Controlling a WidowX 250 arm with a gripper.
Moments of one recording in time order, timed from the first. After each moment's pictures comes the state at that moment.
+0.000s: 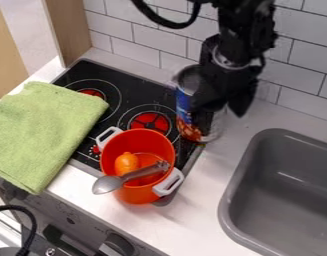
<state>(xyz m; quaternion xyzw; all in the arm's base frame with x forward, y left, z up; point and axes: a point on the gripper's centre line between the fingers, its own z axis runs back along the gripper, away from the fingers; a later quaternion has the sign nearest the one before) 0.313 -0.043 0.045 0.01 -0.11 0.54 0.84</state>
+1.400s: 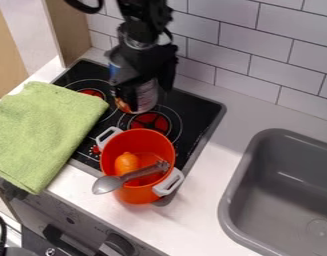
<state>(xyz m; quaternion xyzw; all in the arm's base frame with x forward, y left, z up) 0.314 0.079 0.044 -0.01 -0.14 0.57 0.81</state>
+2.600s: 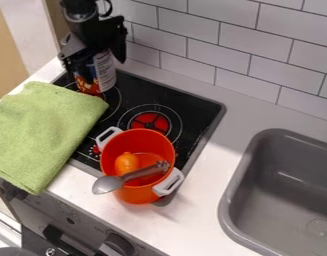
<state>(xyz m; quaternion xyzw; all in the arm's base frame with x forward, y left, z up) 0.314 0.144 0.062 -0.03 -0.17 0.55 0.82</state>
